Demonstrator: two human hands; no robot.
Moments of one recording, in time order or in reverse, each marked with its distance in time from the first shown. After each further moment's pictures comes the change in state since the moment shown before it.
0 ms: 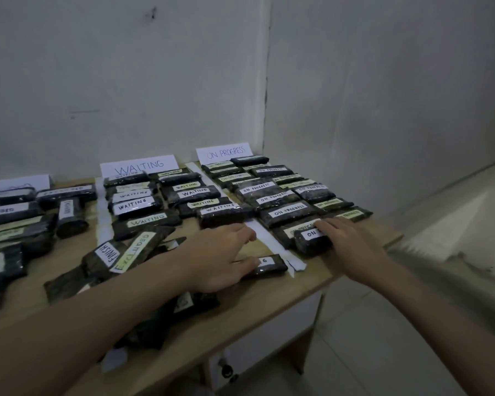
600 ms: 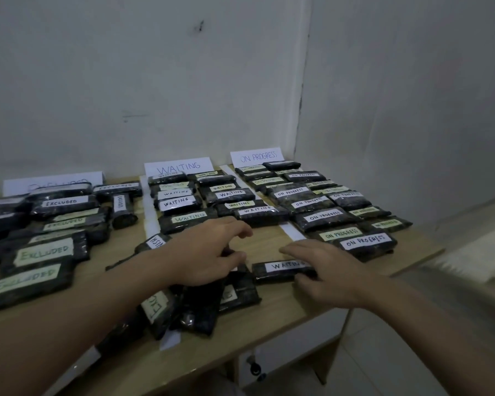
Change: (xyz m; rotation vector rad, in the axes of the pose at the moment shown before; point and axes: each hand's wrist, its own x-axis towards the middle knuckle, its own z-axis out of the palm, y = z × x) left_hand -0.050 -0.044 -0.017 -0.104 0.098 -0.060; right_hand -0.007 -0.089 -0.025 0.371 -0.054 -0.349
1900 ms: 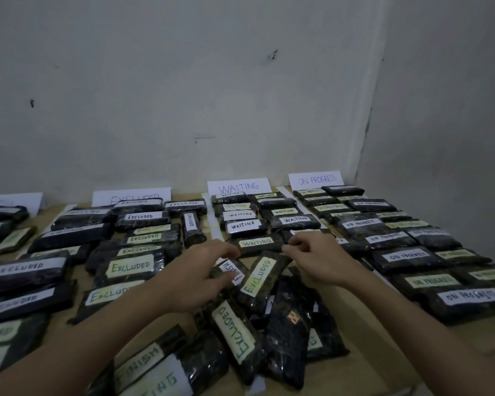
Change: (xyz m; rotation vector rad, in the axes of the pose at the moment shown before) left_hand -0.068 -0.104 -0.020 -0.119 0.188 -0.216; right_hand 0.135 -0.067 0.019 0.420 0.049 0.154
